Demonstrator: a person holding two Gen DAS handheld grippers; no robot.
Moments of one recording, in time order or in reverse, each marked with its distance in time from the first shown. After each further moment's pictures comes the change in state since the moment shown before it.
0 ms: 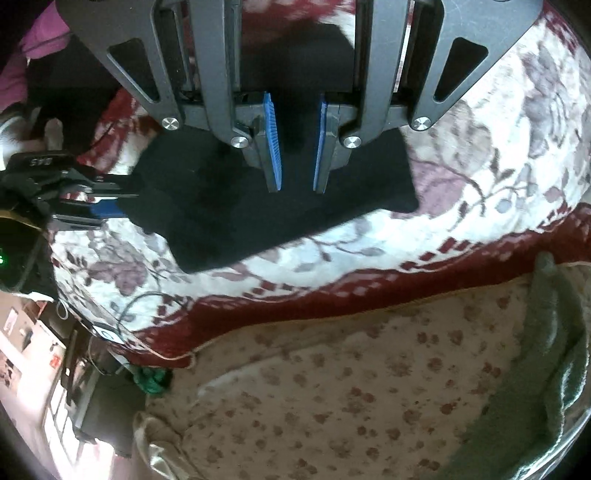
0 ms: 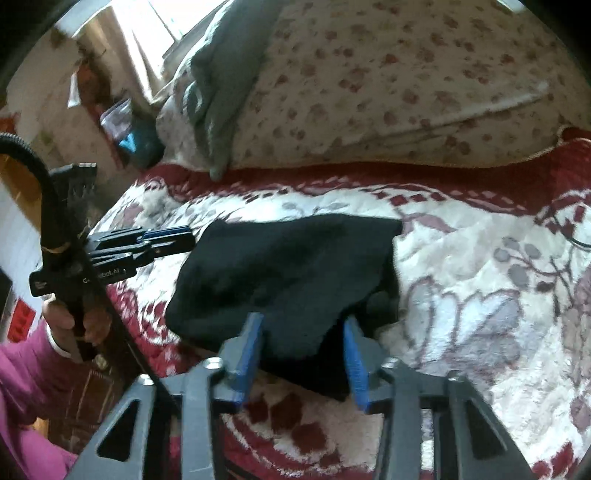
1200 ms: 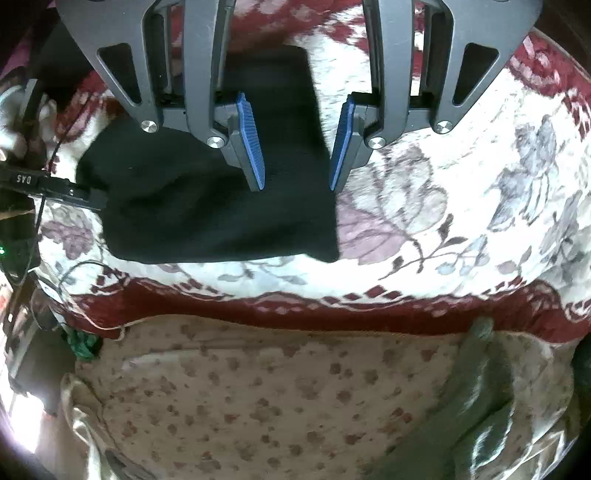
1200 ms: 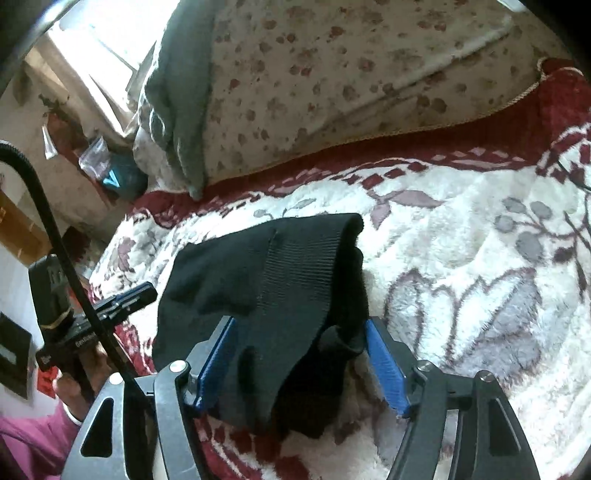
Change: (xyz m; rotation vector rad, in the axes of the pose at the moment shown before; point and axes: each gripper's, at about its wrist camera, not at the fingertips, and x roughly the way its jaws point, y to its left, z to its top) left arm -0.006 0.046 -0.033 -0.248 -0.009 0.193; right arm 0.027 -0.054 0.010 0.201 0.017 0.050
